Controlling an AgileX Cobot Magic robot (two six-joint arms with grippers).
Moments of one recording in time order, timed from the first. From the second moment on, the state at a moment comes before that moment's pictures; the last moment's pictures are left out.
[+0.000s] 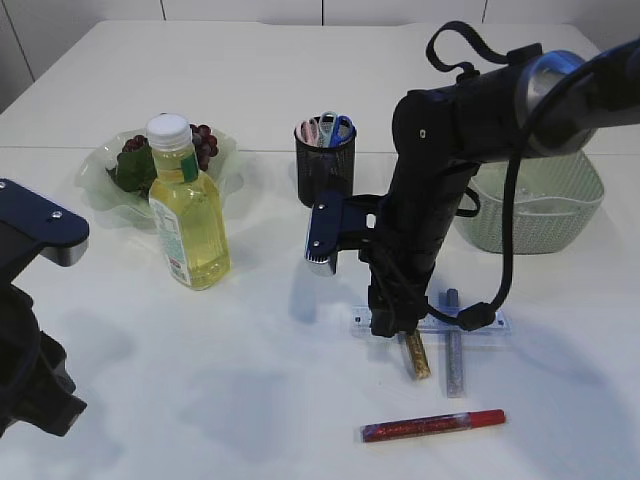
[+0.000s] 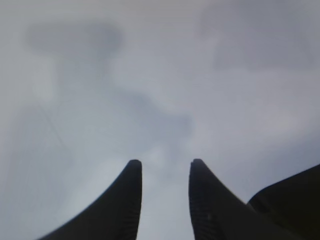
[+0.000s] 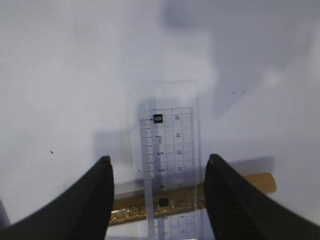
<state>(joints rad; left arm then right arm) -0.70 1.28 -0.72 0.27 0.83 -0.41 0.49 2.06 -1.43 0.11 0.87 -1.06</state>
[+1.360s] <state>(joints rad) -0.70 1.28 -0.72 0.27 0.83 -0.41 0.49 2.14 -1.47 0.11 0.85 -1.07</state>
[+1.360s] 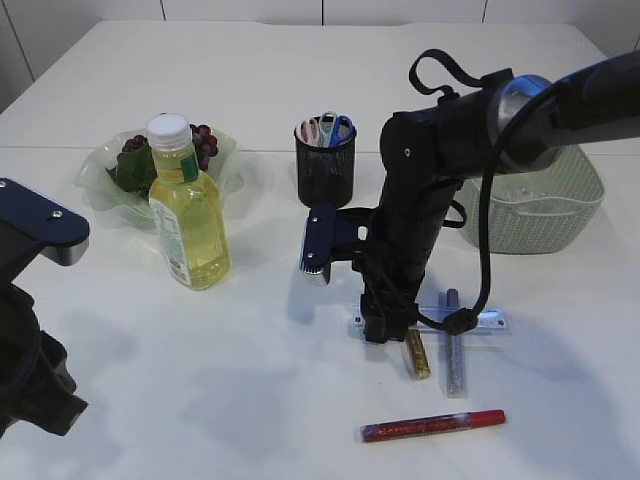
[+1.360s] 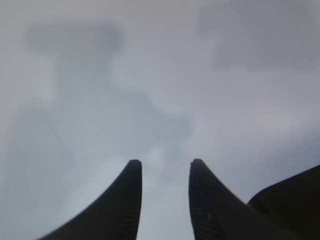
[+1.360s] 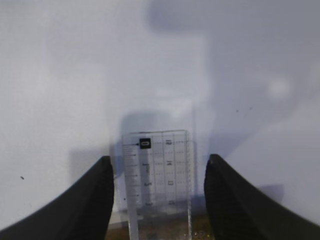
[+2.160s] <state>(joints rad) -0.70 1.28 -0.72 0.27 0.83 -0.41 0.49 2.16 -1.47 0.11 0.84 -1.07</state>
